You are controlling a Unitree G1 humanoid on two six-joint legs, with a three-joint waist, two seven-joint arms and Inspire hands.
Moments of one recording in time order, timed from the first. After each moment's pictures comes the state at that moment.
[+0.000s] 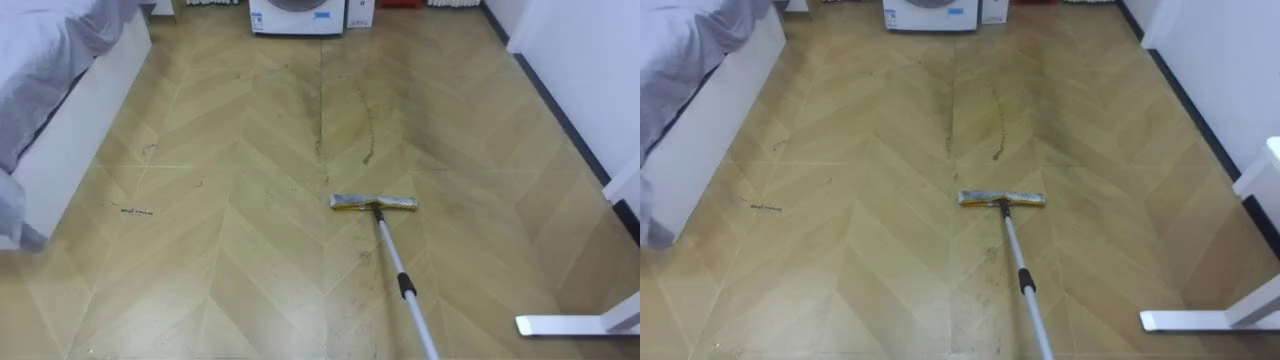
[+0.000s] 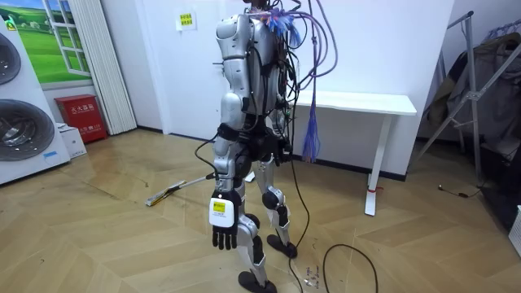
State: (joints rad) left arm 0.25 0.17 0.11 1.12 0.01 0.35 0.10; right arm 0.10 -0.23 0.06 1.30 -0.10 0.40 0.14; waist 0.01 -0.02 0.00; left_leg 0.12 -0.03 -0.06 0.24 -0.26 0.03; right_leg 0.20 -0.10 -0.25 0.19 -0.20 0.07
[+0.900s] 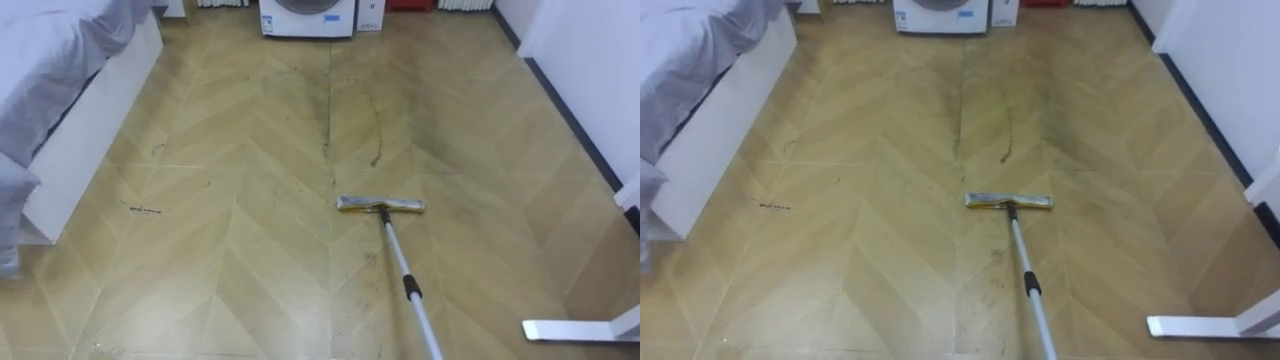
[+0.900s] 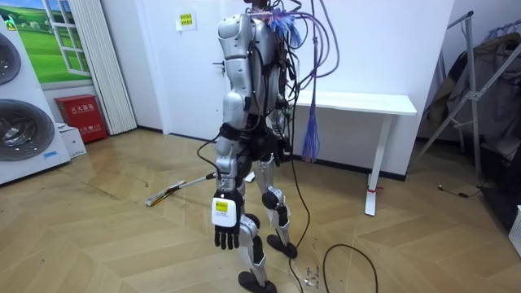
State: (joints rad) left arm 0.23 0.17 0.09 1.12 0.01 0.34 0.10; right arm 0.10 -0.23 0.07 1.32 -0.08 0.39 0.13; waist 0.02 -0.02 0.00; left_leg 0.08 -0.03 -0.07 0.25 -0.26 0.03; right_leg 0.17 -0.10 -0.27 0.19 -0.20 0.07
